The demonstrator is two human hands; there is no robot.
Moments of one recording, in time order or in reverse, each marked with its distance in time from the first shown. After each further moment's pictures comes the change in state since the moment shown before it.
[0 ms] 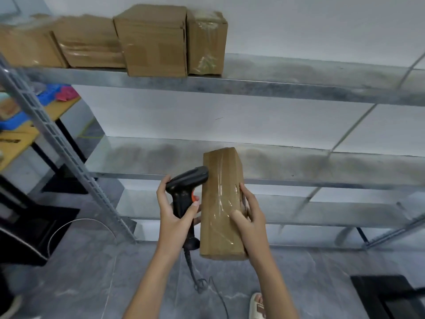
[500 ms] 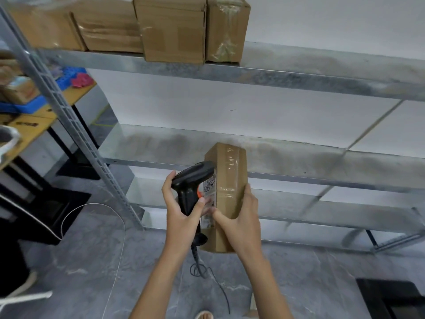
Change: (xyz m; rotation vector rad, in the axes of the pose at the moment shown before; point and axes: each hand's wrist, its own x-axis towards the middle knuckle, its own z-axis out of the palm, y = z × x) left_hand -0.014 -0.011 -0.009 0.016 0.059 0.038; right_hand -0.004 0.018 0.036 -0.458 0.041 -0.026
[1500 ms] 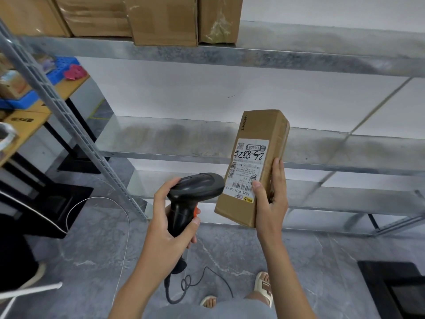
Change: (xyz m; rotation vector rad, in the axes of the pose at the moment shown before) left_hand -0.040 0.039 -0.042 0.232 -0.250 0.000; right_hand 0.018 0.024 -0.026 0.423 0.311 -0.172
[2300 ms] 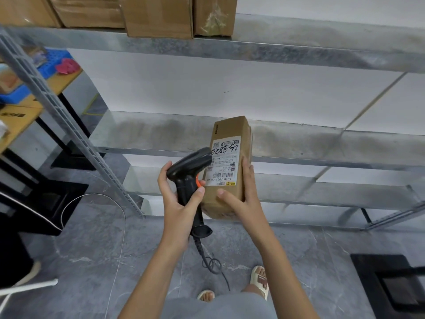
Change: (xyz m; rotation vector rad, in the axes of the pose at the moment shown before) left_hand 0.034 -0.012 0.044 -0.278 0.249 -0.097; right_hand -0.011 -0.018 0.007 -0.017 -0.463 0.183
